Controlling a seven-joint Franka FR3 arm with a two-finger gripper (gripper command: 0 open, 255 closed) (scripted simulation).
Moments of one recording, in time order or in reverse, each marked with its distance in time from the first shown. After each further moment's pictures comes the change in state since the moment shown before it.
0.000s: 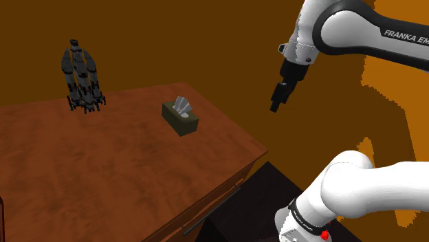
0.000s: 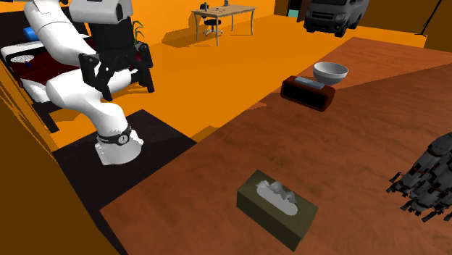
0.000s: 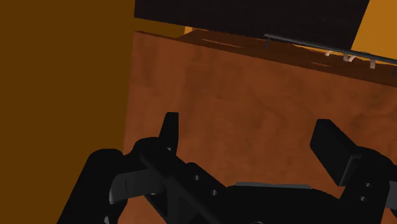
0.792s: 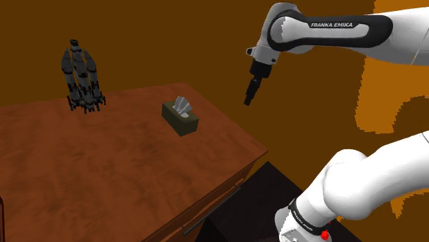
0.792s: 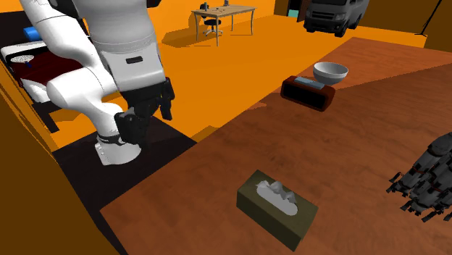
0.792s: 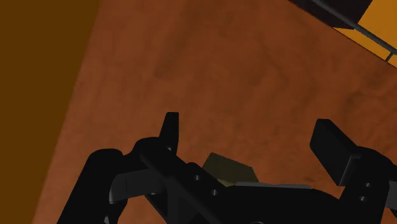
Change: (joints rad) arm 0.083 0.391 -0.171 0.156 0.072 0.230 -0.350
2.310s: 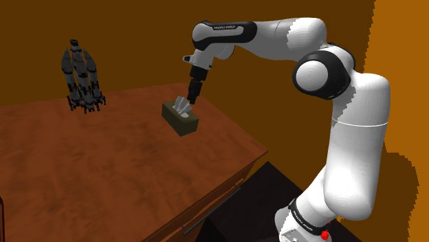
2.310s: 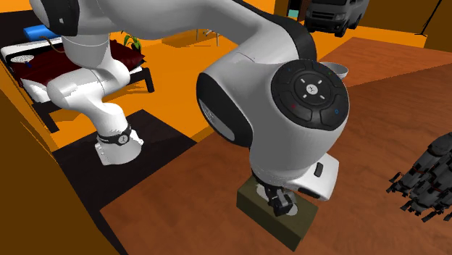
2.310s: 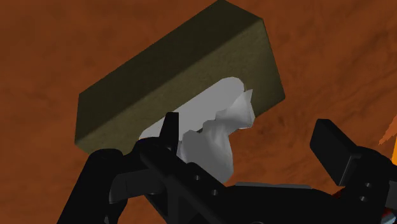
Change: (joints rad) arm 0.032 0.874 0.020 0.773 0.403 -0.068 -0.653
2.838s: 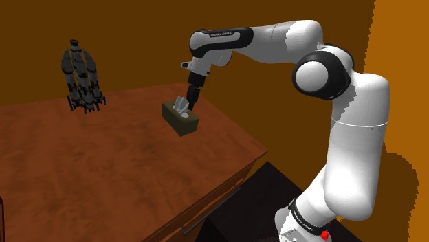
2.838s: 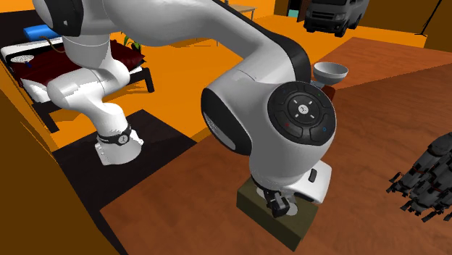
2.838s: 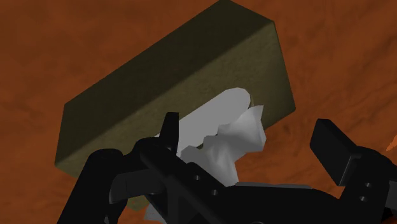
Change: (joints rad) arm 0.014 0.003 0.007 -0.063 0.009 0.067 -0.012
